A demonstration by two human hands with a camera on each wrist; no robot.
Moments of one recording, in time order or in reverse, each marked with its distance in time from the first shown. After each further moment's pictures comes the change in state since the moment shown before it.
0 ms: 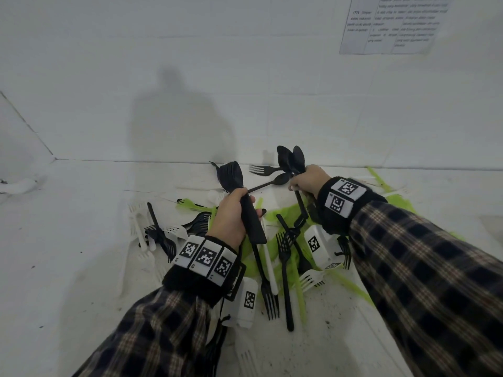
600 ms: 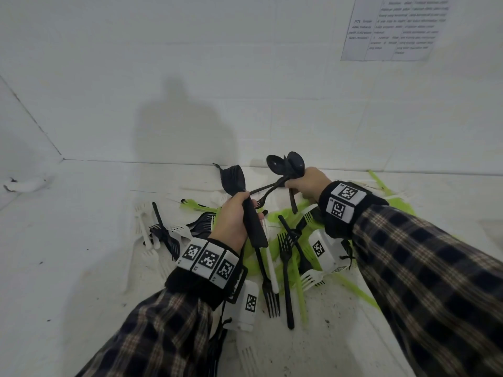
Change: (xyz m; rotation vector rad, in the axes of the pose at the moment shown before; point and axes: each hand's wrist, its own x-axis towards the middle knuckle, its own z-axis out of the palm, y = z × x) left_hand -0.001 -0.004 -0.005 -0.025 0.008 -0.004; right_hand -0.017 0.000 0.002 -0.078 0.020 -0.157
